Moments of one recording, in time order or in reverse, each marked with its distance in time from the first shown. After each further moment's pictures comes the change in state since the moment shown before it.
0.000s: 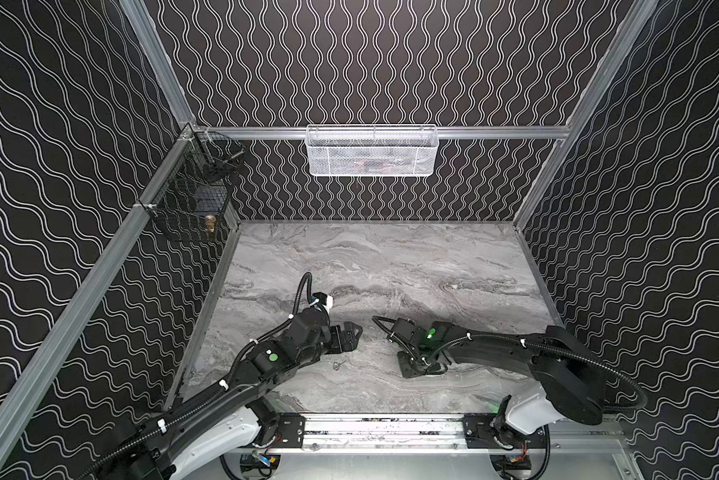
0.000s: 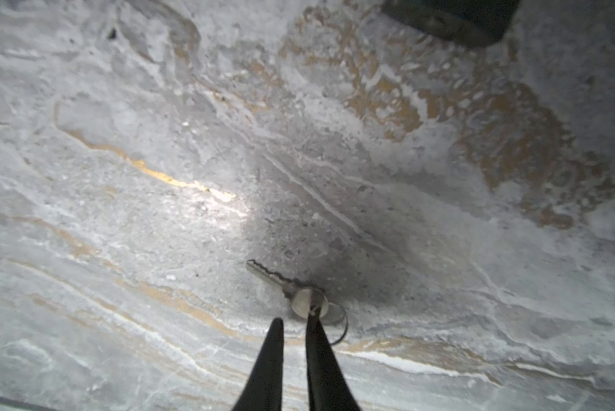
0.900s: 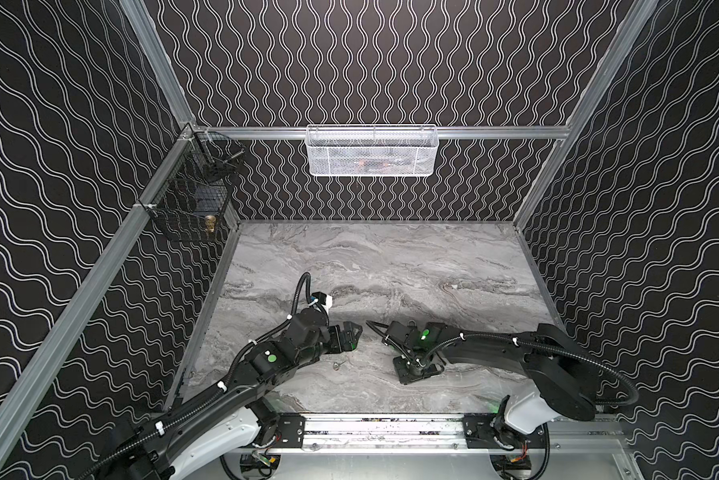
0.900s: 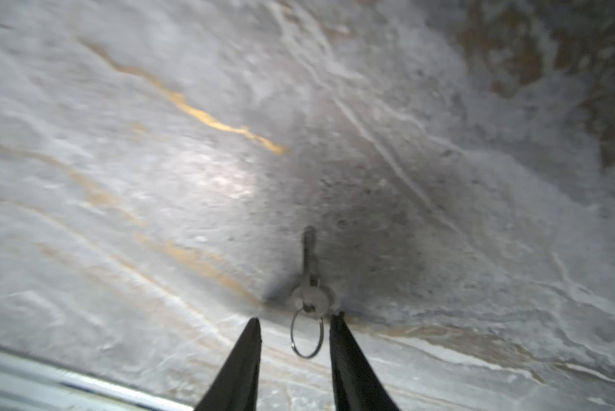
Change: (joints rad) left arm 0.000 -0.022 -0.005 0.003 0.000 -0.001; right arm 0.032 0.037 0.045 -0.029 -0.085 -0.043
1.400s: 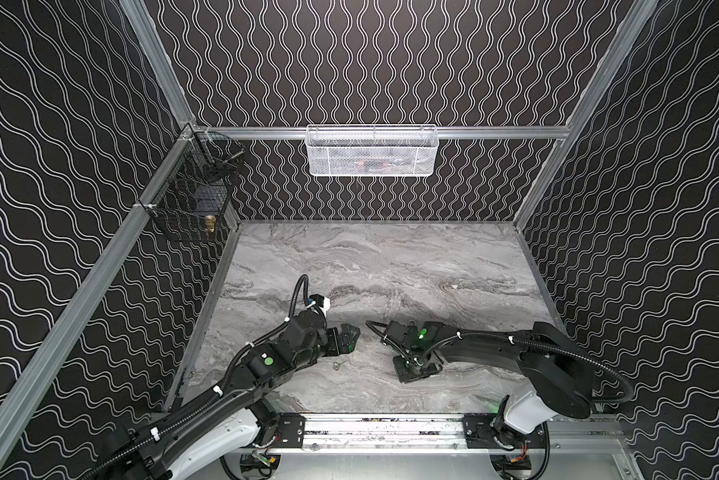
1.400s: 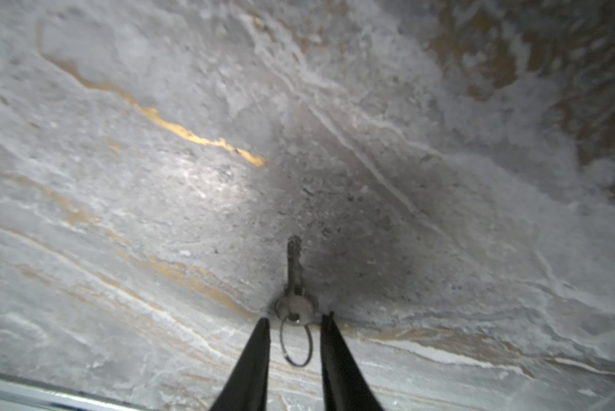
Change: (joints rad) left arm 0.000 -0.029 -0.008 -0.035 0.000 -0.008; right arm -0.001 0.026 -0.004 -0.022 0.029 0.022
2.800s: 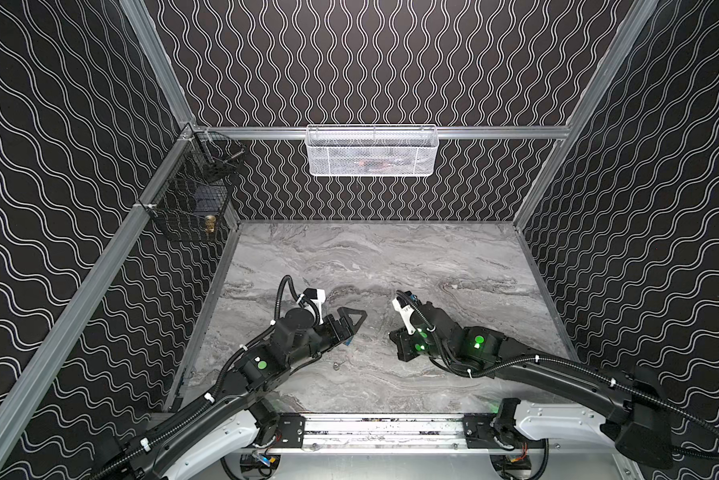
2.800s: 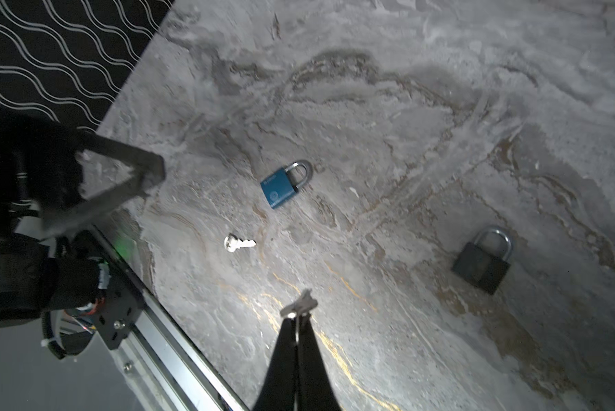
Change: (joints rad) left arm 0.000 -0.047 0.018 0.217 0.119 -0.417; right arm 0.004 -0.457 -0.036 0.369 0.084 -0.196
